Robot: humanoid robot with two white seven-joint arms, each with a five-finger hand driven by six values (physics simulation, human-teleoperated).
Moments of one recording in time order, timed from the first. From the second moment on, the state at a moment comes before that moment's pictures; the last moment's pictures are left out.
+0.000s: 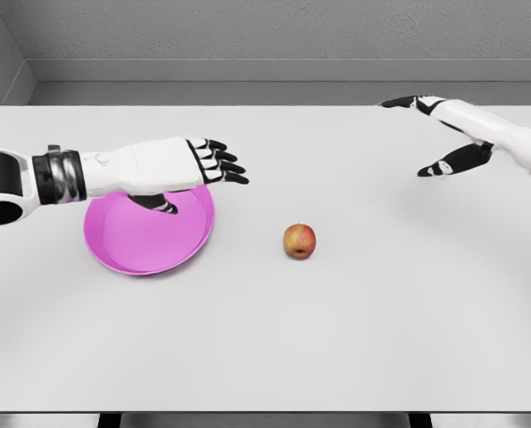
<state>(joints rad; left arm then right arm) -0.78 0.73 -0.84 -1.55 -0.43 -0.61 -0.37 -0.60 -0.69 0.35 -1.19 -0.02 -0.61 0.61</state>
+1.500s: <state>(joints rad) -0.86 0.38 -1.03 -1.37 -0.60 -0.61 -0.45 -0.61 -0.67 0.34 -1.18 0.01 -0.61 0.61</state>
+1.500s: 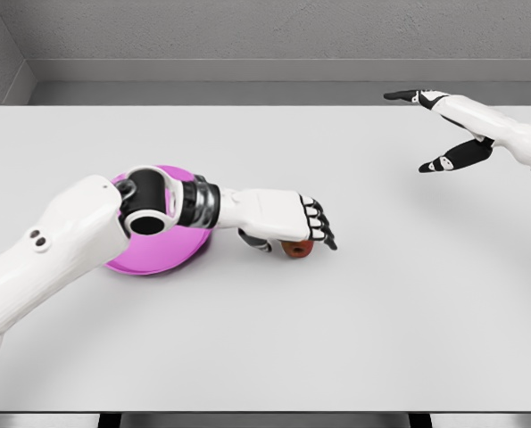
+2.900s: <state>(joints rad) -0.87 0.35 -1.07 -1.31 -0.61 -0.61 -0.45 -0.61 -0.67 0.34 -1.18 0.01 -0.61 0.61</state>
